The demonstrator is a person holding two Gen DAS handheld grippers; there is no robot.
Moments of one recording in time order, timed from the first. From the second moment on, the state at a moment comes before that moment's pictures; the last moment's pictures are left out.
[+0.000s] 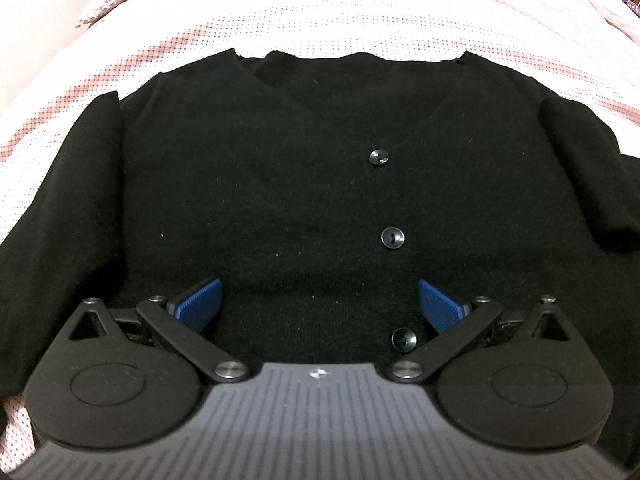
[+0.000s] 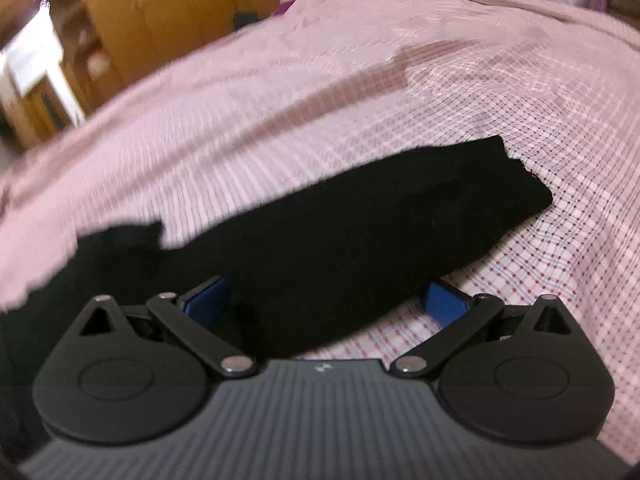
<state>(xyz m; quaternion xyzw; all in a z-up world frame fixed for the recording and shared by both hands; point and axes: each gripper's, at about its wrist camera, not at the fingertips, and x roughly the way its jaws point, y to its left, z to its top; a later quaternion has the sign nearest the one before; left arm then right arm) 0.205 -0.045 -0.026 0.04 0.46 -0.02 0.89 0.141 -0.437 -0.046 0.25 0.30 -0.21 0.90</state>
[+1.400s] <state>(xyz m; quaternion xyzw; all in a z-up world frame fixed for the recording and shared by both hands) 0.202 -0.038 -0.014 0.03 0.46 -0.03 0.89 0.131 -0.432 -0.023 0.25 0.18 -0.16 0.94</state>
